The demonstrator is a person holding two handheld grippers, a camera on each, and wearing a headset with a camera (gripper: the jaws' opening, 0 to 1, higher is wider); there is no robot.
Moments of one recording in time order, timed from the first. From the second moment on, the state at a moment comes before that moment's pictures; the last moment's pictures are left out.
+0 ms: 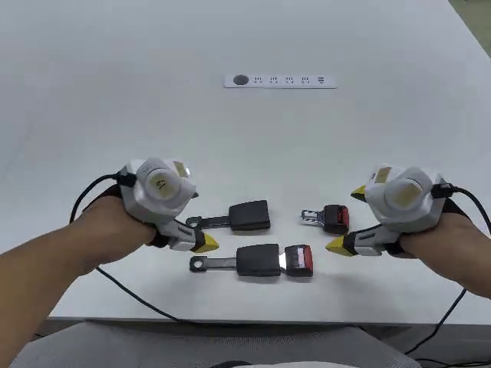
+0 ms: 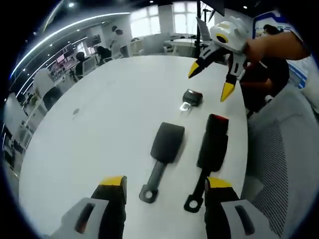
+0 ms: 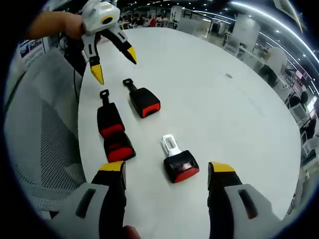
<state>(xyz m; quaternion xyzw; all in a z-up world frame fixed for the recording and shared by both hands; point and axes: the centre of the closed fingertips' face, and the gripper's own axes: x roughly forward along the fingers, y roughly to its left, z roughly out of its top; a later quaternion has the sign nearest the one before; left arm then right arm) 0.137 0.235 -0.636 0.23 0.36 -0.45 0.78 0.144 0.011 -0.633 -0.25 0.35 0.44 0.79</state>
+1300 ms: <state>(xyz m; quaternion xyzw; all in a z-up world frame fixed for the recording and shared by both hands) 0.086 0.280 -0.609 0.13 0.35 -0.37 0.85 0.115 0.003 -0.600 -0.17 0.31 0.38 0.85</state>
